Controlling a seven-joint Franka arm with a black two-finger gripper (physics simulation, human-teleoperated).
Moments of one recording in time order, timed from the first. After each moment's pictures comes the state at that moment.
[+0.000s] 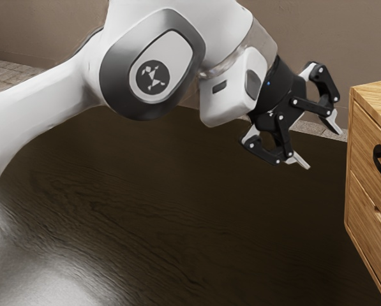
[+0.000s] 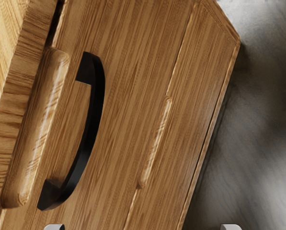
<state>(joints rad) -0.28 0.06 -0.14 -1.42 -0.19 2.01 1.70</state>
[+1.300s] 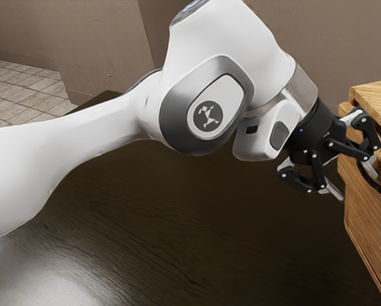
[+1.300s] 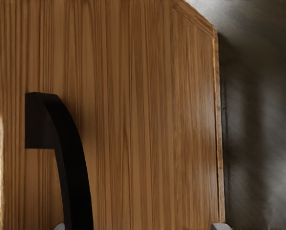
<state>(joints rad) -0.27 0.16 -0.19 -1.45 -0.26 2.11 2.07</state>
